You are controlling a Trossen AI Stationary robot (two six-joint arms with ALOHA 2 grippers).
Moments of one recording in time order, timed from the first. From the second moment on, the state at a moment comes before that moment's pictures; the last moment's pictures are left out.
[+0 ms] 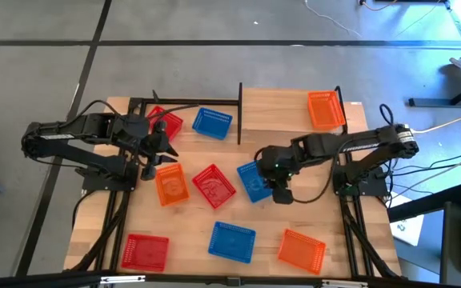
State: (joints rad) left arm 0.00 0.89 1.13 -0.88 0.01 0.03; right arm 0.15 1.50 1.33 -0.90 -0.18 0.15
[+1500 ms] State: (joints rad) left arm 0.00 0.89 1.13 -0.88 -0.01 0.03; right arm 0.20 1.61 0.91 -0.53 -0.05 0.02
